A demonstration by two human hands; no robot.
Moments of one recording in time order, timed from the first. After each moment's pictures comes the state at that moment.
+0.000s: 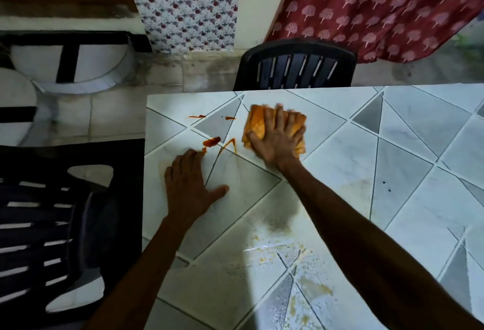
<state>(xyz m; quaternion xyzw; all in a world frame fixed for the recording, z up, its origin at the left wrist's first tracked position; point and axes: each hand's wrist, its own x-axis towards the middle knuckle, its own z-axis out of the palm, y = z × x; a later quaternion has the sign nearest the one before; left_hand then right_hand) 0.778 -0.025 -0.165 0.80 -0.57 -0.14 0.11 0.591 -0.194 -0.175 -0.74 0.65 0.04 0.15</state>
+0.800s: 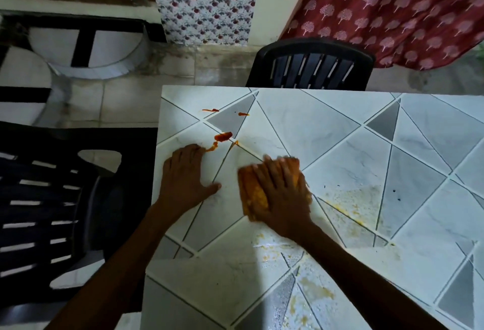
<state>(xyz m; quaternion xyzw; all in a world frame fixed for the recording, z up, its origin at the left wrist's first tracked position) 0.809 -0.018 -0.157 0.77 -0.62 -0.15 0.07 0.547 -0.057 -0.177 -0.88 0.47 0.01 0.09</state>
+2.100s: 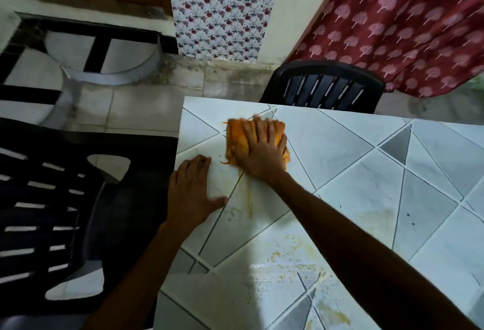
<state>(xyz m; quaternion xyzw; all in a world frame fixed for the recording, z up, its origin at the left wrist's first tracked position) 0.829 -0.001 -0.167 0.79 -0.58 -0.15 0.10 0.679 -0.162 -0.169 -0.85 0.51 0.03 0.14</state>
